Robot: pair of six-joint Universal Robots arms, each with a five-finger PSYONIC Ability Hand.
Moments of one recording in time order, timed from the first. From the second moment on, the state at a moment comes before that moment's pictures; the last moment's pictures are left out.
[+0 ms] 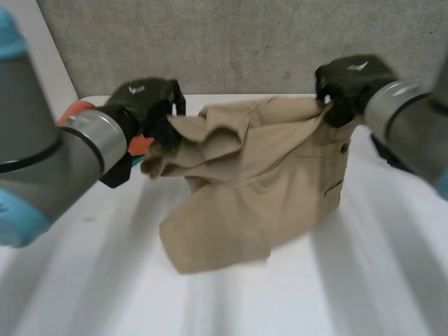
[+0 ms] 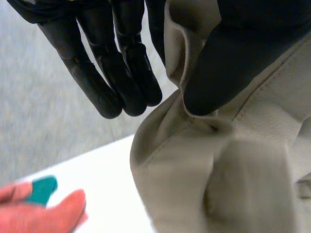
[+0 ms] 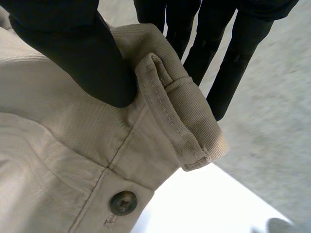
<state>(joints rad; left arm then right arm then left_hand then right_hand) 4.22 -1.91 -1.20 2.93 -1.50 3.11 2.02 -1.17 1.00 0.37 1.57 2.88 1.11 1.20 1.19 1.20 0.99 1.06 1.17 1.19 1.20 1.00</state>
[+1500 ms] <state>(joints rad) 4.05 -2.07 -1.62 3.33 -1.74 3.42 1.90 -1.03 1.66 -0.34 1.35 2.62 1.16 1.20 1.18 1.19 0.99 1.09 1.18 1.18 1.19 1.00</state>
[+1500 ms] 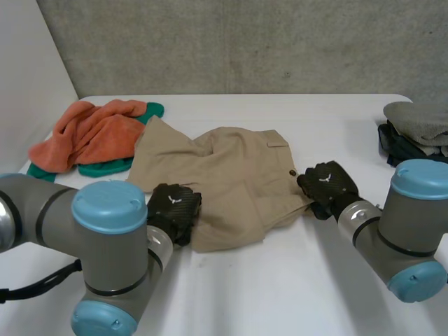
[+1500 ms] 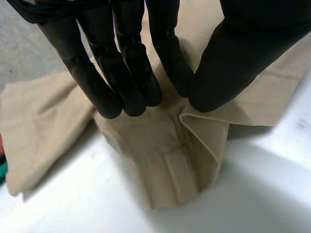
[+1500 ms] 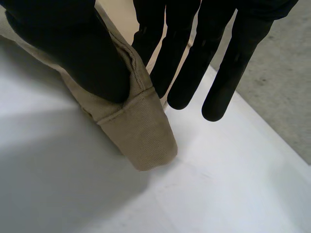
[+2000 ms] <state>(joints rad) 4.24 -1.83 -1.48 2.93 -1.51 3.36 1.88 -1.37 1.37 0.56 1.38 2.61 1.16 1.20 1.18 1.20 0.99 1.09 1.18 1.18 1.20 1.01</state>
